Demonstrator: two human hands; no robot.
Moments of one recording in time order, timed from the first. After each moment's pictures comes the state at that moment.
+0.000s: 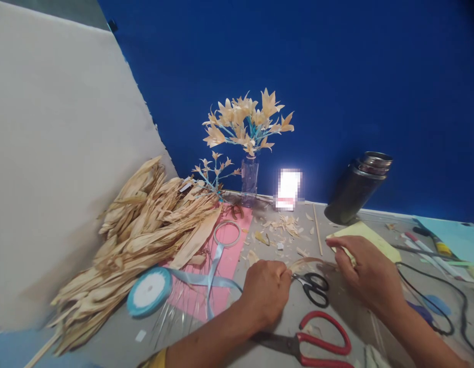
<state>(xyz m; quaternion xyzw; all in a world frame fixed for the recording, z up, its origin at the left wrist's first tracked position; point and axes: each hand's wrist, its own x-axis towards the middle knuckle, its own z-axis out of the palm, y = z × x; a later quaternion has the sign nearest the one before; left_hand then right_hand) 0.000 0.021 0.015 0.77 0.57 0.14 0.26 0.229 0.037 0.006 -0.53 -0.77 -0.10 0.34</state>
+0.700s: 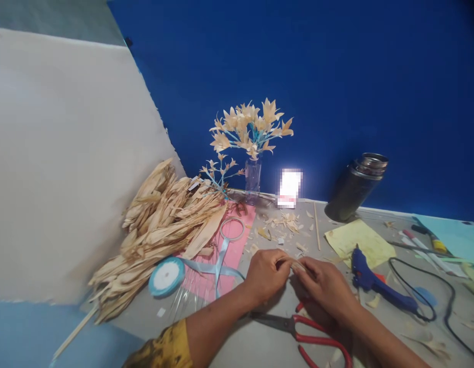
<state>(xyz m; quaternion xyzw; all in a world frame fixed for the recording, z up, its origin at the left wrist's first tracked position) -0.001 0.025 -0.002 0.72 0.49 0.33 0.35 0.178 0.008 -0.005 -0.55 -0.78 0.19 0.24</state>
